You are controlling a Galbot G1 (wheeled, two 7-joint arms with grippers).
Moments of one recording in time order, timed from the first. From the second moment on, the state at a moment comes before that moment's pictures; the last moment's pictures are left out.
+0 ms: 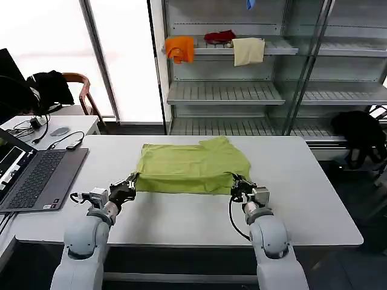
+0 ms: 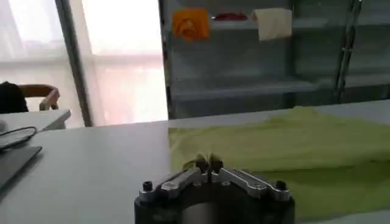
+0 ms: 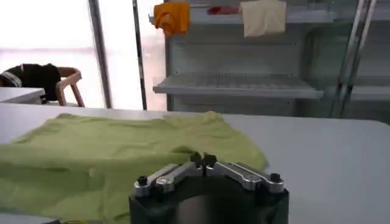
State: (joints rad) left arm 0.98 -1.39 -0.60 -1.76 -0.06 0.57 0.27; right arm -0.93 1.56 0.43 1.75 -0.01 -0.58 -0.07
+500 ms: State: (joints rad) left arm 0.94 -1.39 -0.59 -1.70 -0.04 0.56 0.26; right arm -0.83 1.59 0.44 1.66 -0.05 -0.57 -0.04
